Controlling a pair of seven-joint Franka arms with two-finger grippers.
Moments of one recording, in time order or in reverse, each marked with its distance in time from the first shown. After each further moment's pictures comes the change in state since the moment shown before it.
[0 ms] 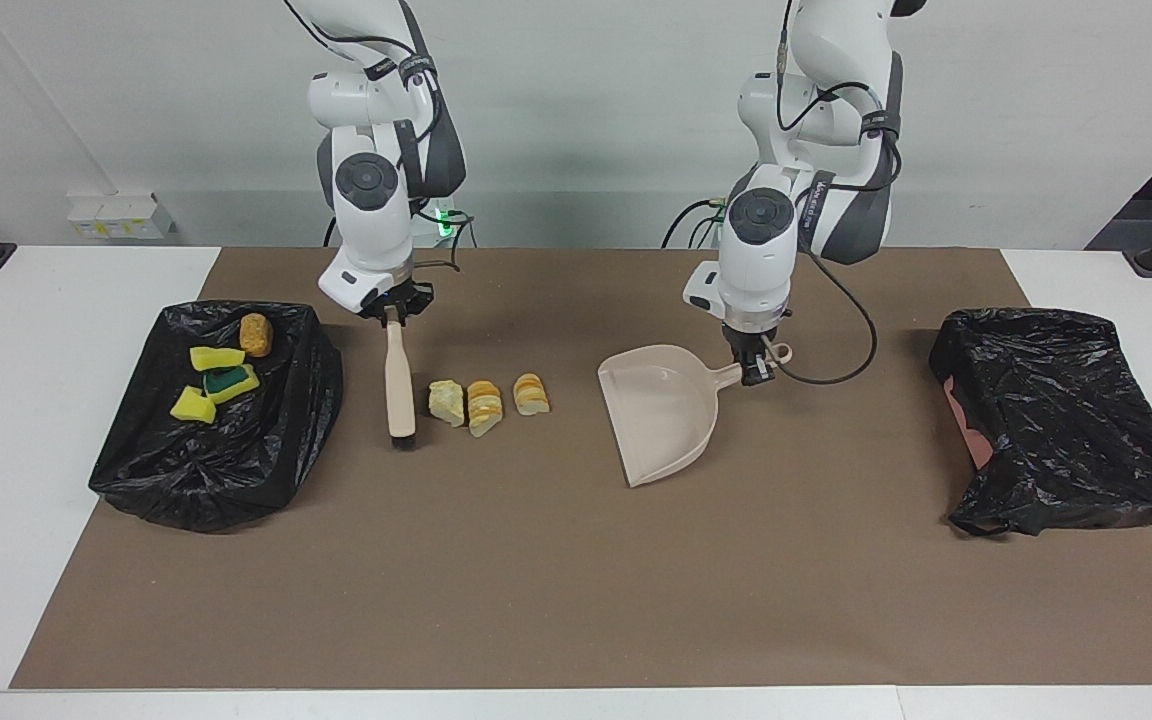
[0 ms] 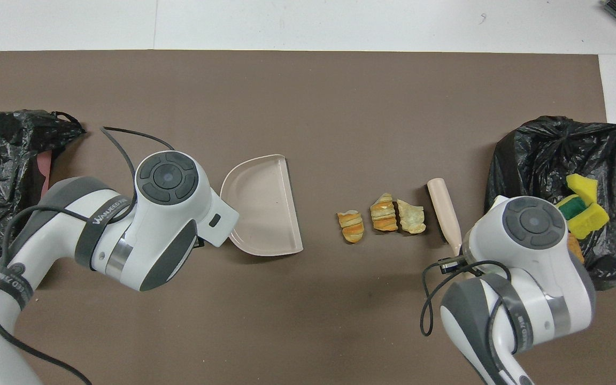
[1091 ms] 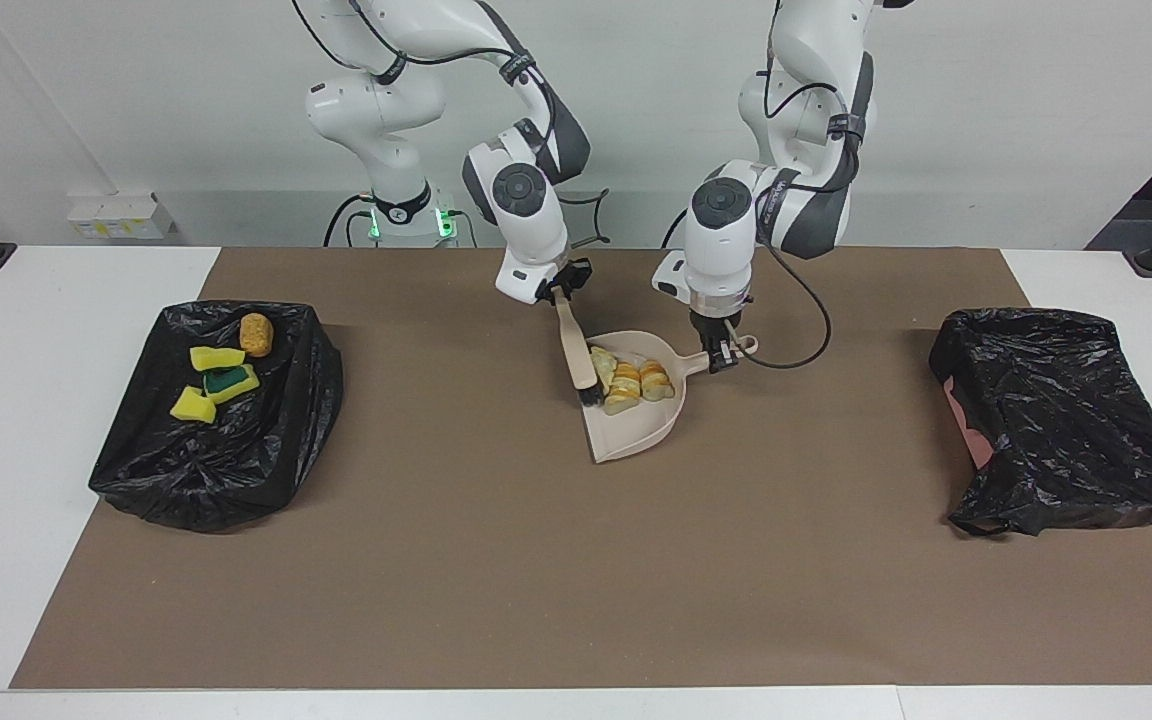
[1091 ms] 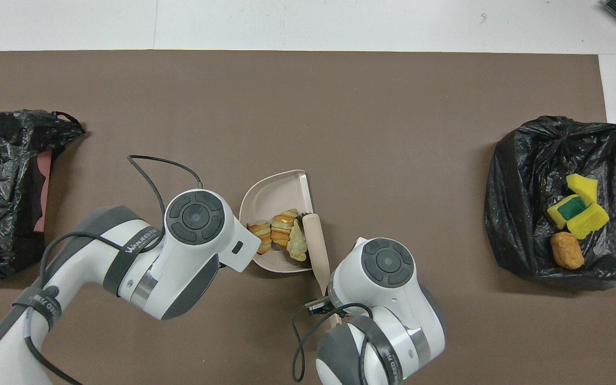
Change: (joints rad) left arm -0.071 -0.032 0.003 -0.114 -0.037 0.103 -0.078; right arm 0.421 0.165 0.008 0.087 0.432 0.134 0.140
